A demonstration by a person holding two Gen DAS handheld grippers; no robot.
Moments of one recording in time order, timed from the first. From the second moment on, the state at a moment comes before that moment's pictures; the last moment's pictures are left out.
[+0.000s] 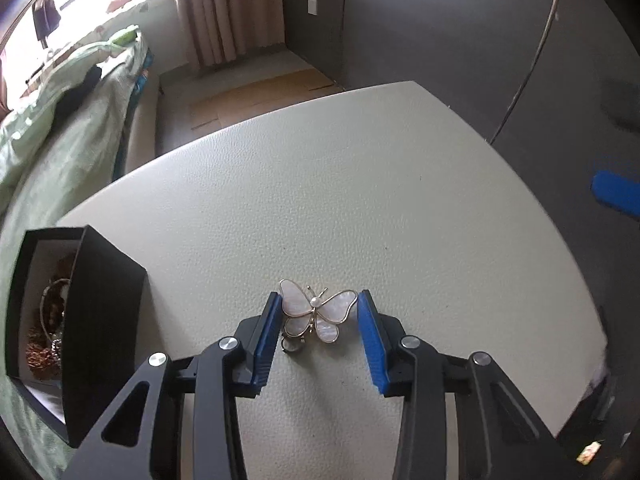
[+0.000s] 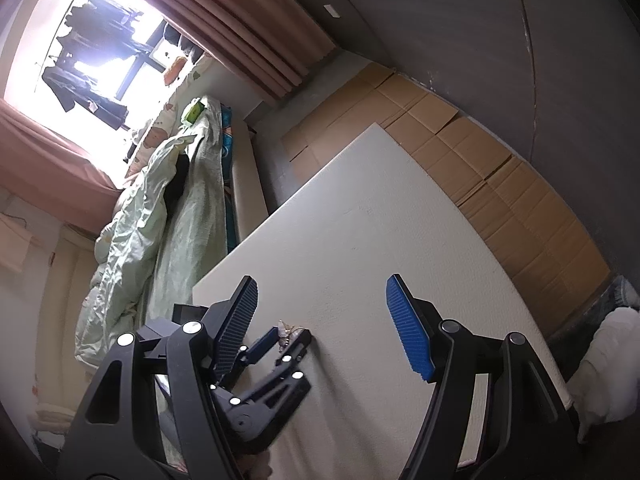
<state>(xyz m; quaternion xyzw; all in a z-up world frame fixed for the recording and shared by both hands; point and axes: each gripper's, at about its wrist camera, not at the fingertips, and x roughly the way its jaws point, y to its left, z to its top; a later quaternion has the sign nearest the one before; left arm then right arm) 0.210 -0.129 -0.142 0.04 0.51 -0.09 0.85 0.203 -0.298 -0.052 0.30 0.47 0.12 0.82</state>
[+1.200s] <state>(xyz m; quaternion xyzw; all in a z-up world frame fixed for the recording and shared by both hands) 0.171 0.028 -0.052 -0.15 0.45 -0.04 0.88 0.209 -0.136 -0.115 0.04 0.56 0.18 0.81</state>
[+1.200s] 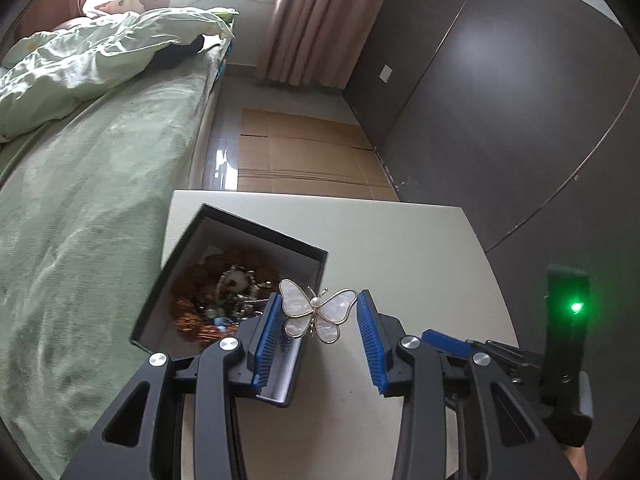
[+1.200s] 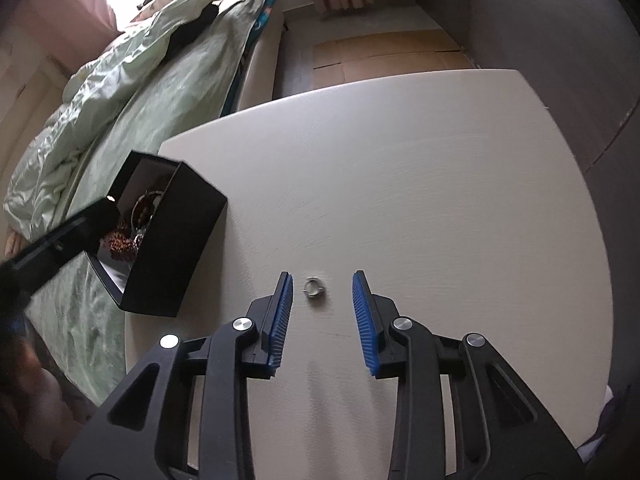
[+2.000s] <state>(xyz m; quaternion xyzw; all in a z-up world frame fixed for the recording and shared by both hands) 0.166 0.085 -0.051 -0.21 0.44 -0.03 0.87 0.215 -0.097 -0.098 0.02 0.53 0.20 0.83</state>
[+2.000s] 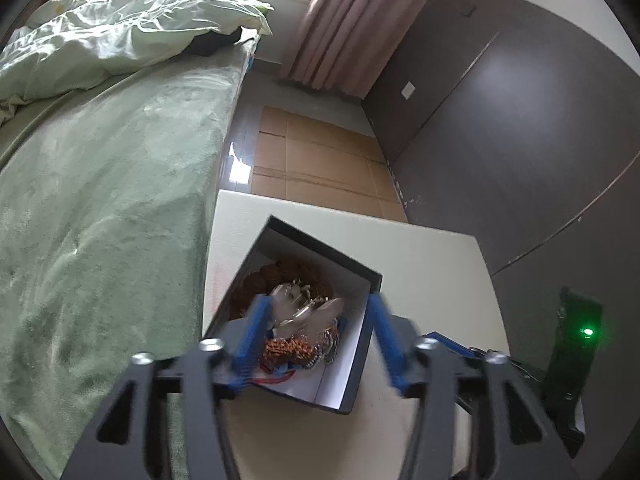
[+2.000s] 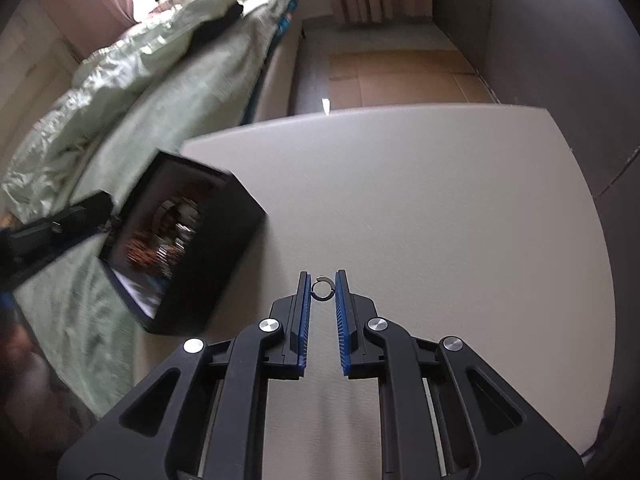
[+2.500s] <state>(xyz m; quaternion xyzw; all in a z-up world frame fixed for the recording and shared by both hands) 0.168 0.114 -0.045 -0.23 0.43 0.00 0.88 0.212 -0.070 -0.051 0.10 0.44 0.27 0.85</state>
